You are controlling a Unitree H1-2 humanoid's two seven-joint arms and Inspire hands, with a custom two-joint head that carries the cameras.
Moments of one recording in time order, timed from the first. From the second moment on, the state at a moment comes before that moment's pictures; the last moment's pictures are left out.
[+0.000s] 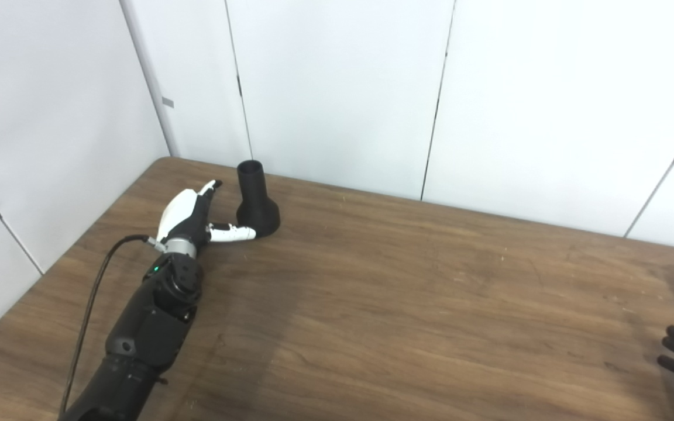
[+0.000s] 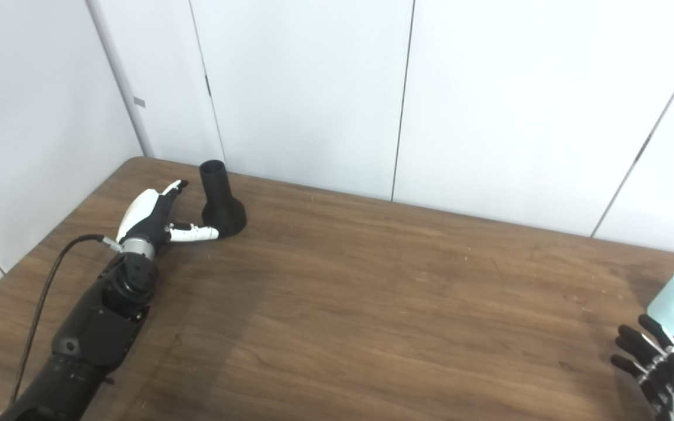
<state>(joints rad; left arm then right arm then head) -0.40 0.49 0.06 0.32 0.47 0.38 0.07 -0.02 -0.23 -0.20 0.01 0.18 -0.11 0.12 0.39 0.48</state>
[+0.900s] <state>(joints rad) -0.49 0.46 -0.03 0.41 0.44 0.37 0.06 0.00 -0.22 -0.18 -0.04 0.11 -0.05 0.08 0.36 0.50</state>
